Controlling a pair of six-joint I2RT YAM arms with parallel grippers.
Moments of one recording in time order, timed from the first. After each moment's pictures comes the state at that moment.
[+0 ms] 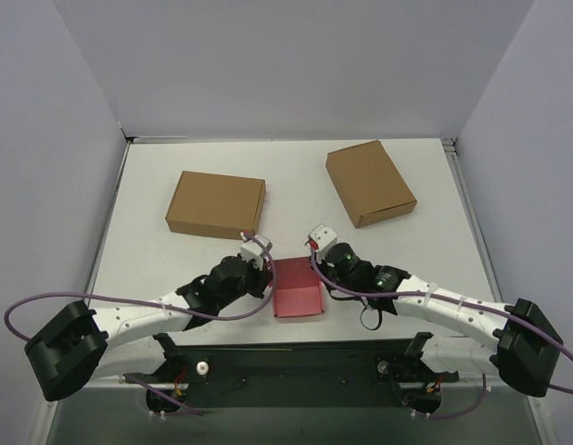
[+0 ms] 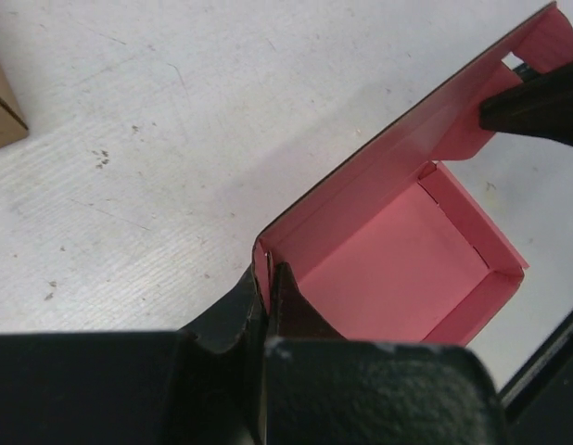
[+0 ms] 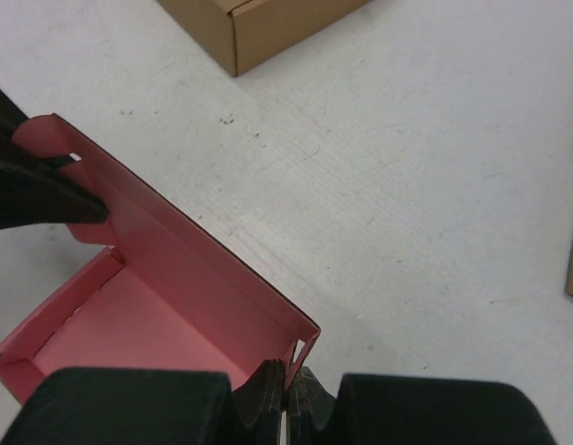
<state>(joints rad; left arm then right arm) -0.91 1.13 0.38 0.31 -0.12 -0.34 0.90 1.12 0.61 -0.17 0.17 0.03</state>
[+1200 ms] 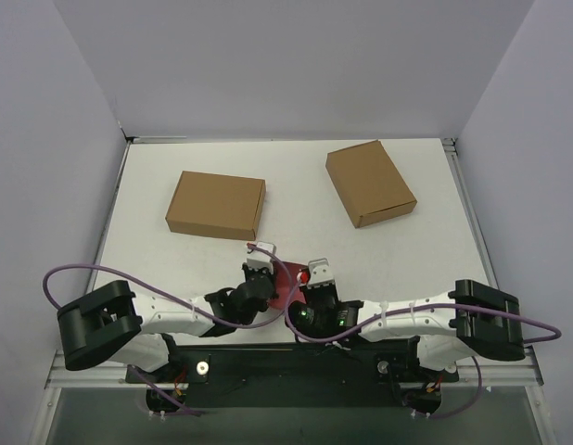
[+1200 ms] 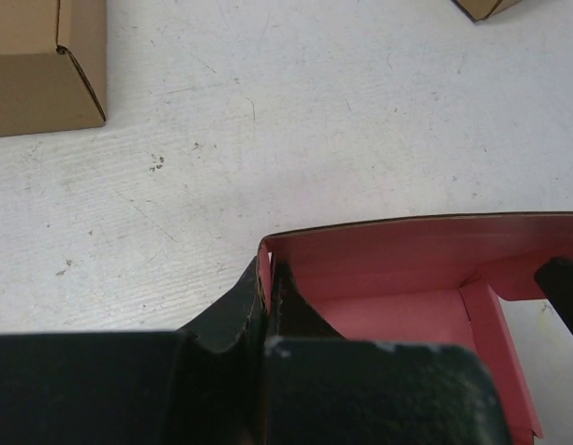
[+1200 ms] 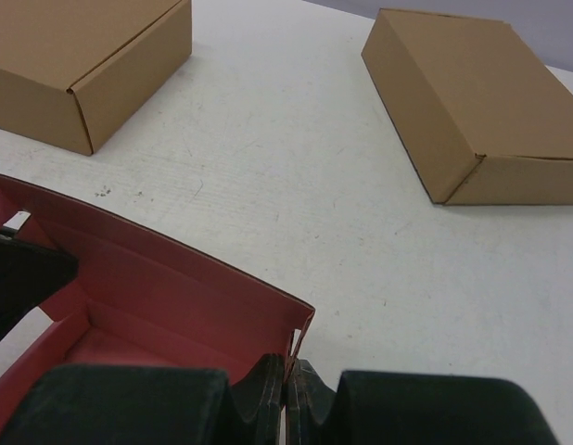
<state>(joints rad) -1.14 1.35 0.43 0.46 -0.70 -0.53 1.36 1.39 0.61 -0.14 1.14 0.68</state>
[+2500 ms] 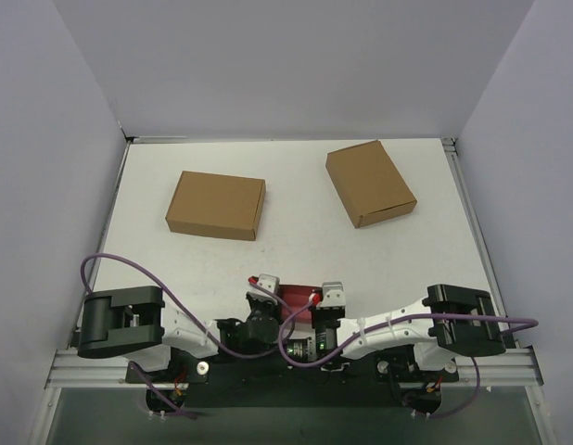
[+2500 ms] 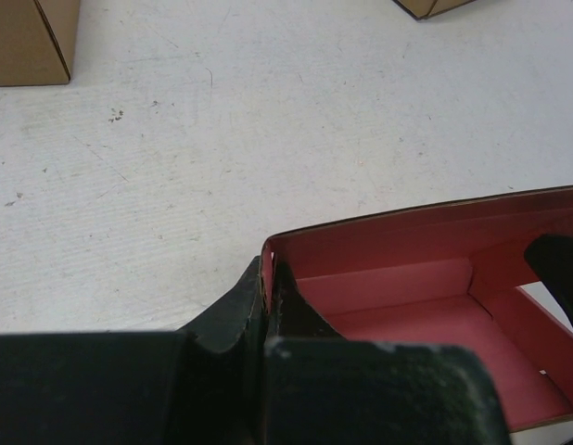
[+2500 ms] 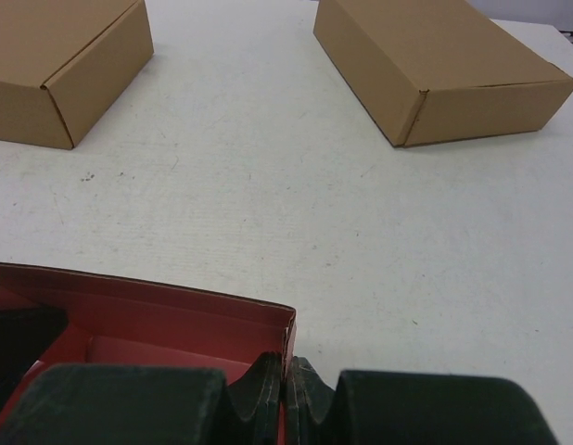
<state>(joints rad) -1.45 1.48 0.32 0.74 -1.03 -0.60 1.57 1.53 0.74 -0.83 1.28 1.55</state>
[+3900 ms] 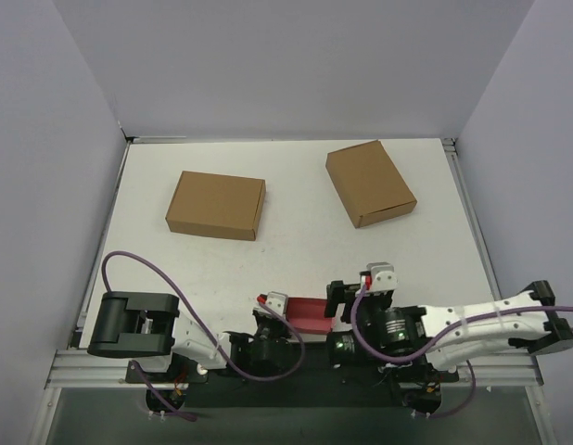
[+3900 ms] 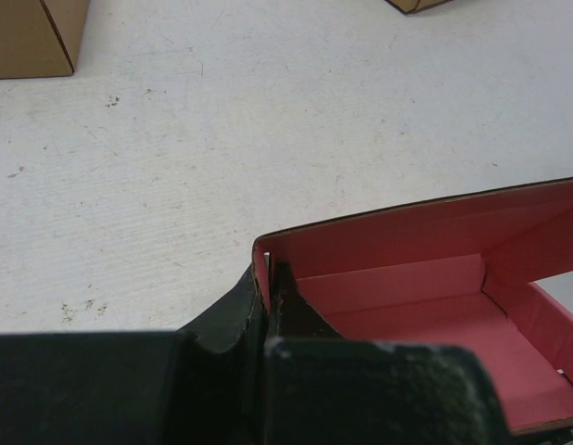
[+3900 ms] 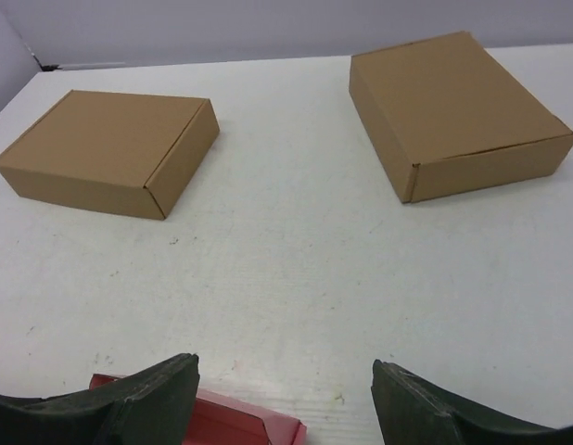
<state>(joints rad) -1.61 1.57 0.40 0.62 -1.25 -0.69 1.70 1.10 0.92 -1.26 1.25 1.53</state>
